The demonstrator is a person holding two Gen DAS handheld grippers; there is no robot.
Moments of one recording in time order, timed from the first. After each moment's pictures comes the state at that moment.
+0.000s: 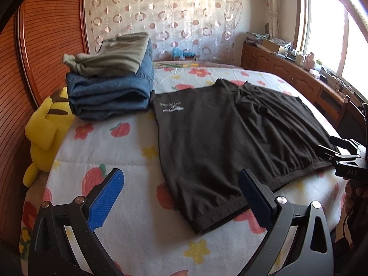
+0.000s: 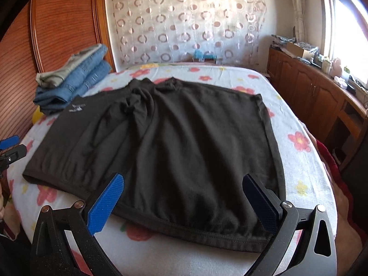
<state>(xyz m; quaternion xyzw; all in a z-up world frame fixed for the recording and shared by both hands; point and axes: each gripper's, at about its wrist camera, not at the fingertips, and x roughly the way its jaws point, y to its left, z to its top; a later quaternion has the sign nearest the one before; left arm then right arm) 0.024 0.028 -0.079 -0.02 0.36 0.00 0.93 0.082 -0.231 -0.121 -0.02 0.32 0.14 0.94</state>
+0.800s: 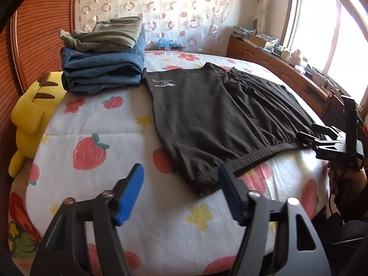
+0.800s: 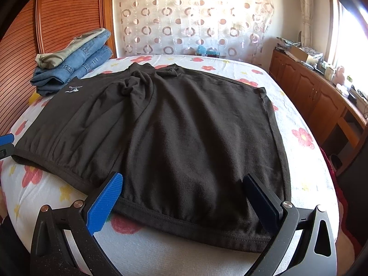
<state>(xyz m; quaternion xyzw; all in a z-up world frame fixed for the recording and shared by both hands) -0.002 0.040 -0.095 -0.05 0.38 -0.06 0.92 0.022 -0.251 -0.102 -0.06 0.32 0.15 0.94</state>
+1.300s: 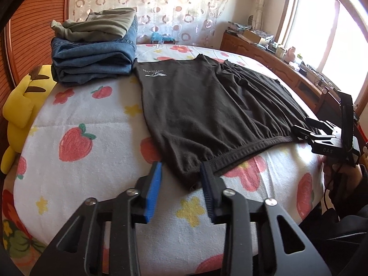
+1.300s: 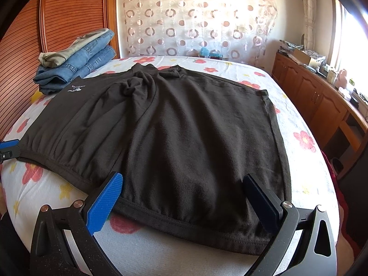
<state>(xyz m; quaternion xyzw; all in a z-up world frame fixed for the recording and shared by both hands) -0.001 0.039 -0.104 -0.05 0.40 -0.09 0.91 0.063 -0.242 -0.108 -0.06 0.31 0.16 0.93</state>
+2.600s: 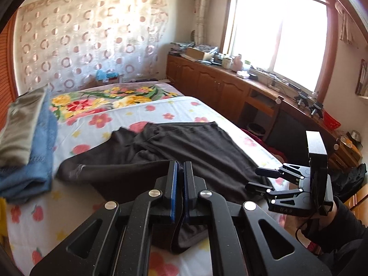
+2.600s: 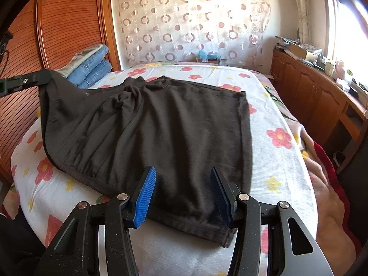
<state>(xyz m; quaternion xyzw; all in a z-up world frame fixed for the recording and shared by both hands) 0.083 -0.071 -0.004 0.01 0.31 -0.24 0.92 0.061 -0.285 -0.088 -0.03 0.31 0.16 0.94</state>
